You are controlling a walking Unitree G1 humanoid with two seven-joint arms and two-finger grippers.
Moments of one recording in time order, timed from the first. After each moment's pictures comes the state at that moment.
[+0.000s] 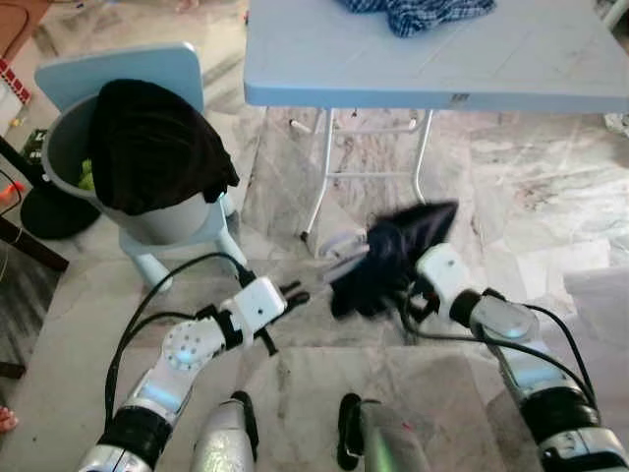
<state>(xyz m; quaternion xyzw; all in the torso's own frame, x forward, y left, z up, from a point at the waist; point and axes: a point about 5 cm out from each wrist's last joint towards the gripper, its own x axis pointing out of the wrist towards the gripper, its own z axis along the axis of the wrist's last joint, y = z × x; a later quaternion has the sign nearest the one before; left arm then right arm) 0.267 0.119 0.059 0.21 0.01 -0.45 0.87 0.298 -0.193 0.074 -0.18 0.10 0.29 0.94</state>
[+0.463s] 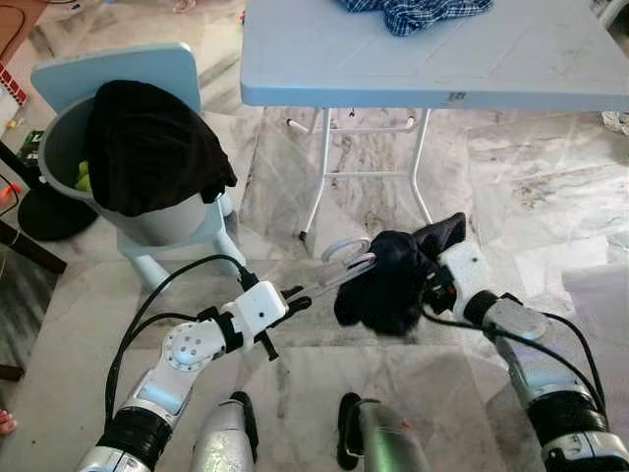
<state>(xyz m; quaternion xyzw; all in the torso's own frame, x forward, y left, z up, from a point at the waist) 0.266 0.117 0.059 0.21 0.02 -0.46 0.86 0.298 -0.213 0.073 -0.14 0.12 0.24 0.95</state>
